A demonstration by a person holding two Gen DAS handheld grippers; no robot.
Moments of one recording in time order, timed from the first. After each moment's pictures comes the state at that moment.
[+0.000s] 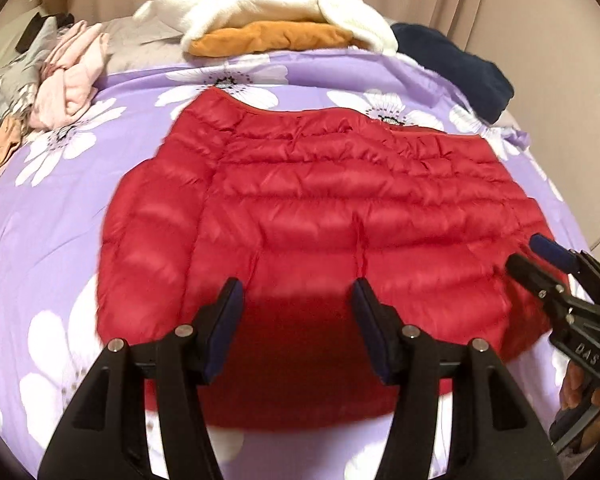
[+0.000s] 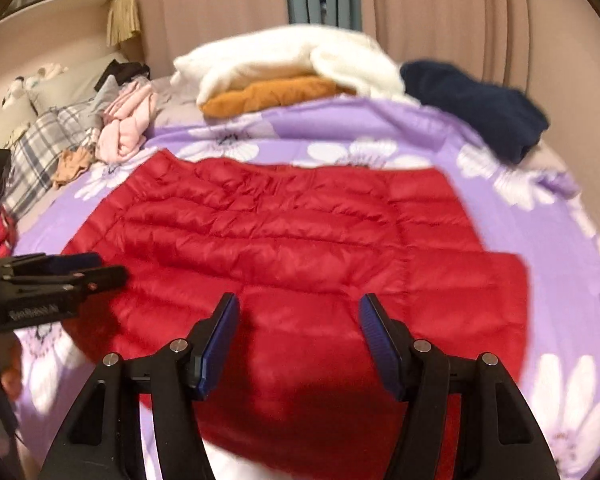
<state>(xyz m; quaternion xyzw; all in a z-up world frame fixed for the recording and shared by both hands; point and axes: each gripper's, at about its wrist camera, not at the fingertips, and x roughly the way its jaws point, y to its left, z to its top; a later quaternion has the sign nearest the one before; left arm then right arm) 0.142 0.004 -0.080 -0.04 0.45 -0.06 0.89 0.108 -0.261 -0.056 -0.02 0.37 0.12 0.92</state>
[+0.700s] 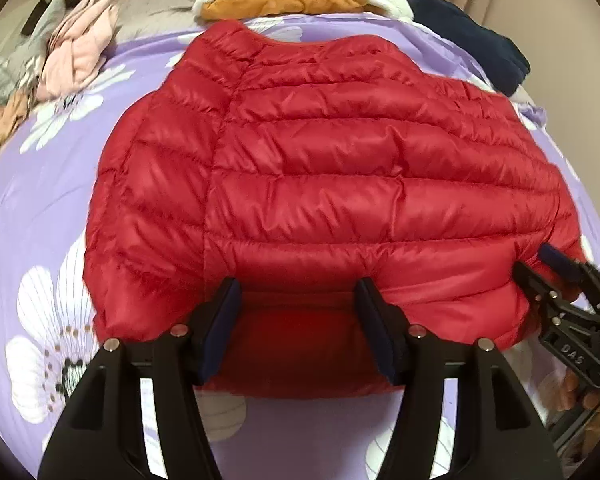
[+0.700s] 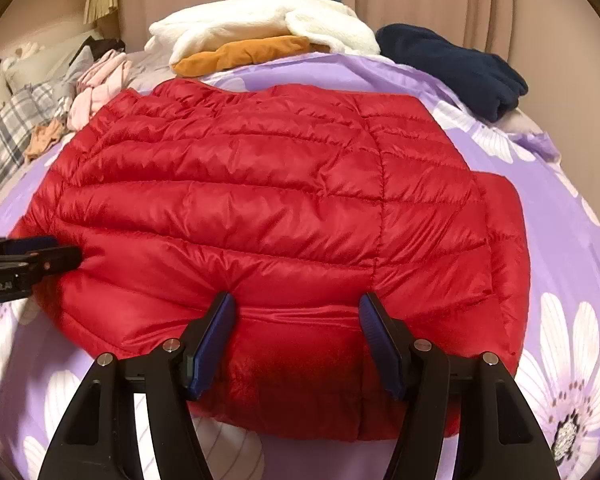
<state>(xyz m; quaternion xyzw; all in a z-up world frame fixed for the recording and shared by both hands) 0.132 0.007 -0.115 -0.05 0.49 -0.04 0.87 0.102 -0.265 -0.108 -0.03 0.41 0.07 0.91</state>
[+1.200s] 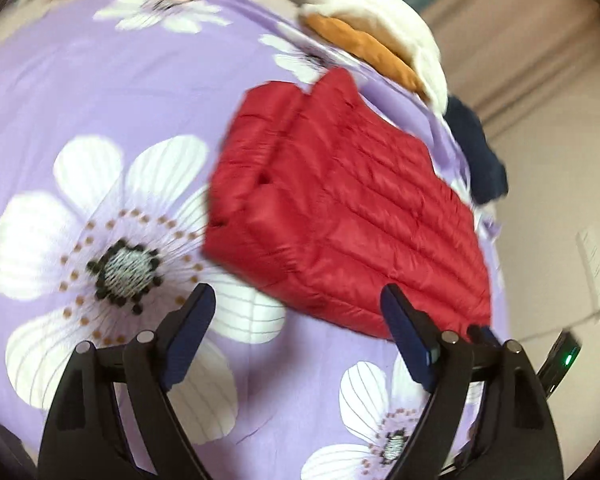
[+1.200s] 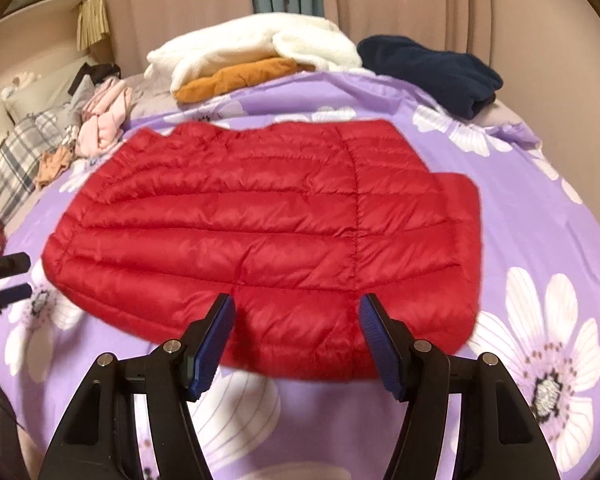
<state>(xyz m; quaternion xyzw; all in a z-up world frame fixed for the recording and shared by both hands) 0.062 0.107 -0.085 -0.32 0.46 -0.03 0.83 0.062 -0.279 -0.072 0.01 0.39 0.07 0.92</state>
